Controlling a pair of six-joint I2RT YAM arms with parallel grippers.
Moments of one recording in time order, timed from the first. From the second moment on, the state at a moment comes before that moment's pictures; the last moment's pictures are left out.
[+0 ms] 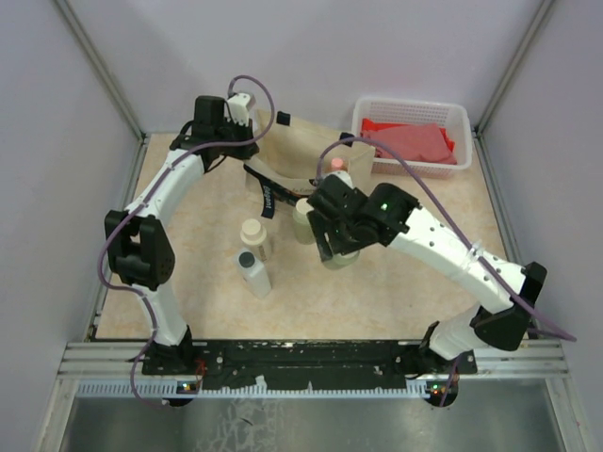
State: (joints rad) left arm -0.26 1.88 1.72 -0.41 0.28 0.03; right arm 1.01 1.43 1.60 -1.31 0.30 0.57
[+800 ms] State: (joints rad) left arm -0.26 1.83 1.65 -0.39 0.28 0.01; right arm 0.86 1.66 2.12 -1.23 0.29 0.28
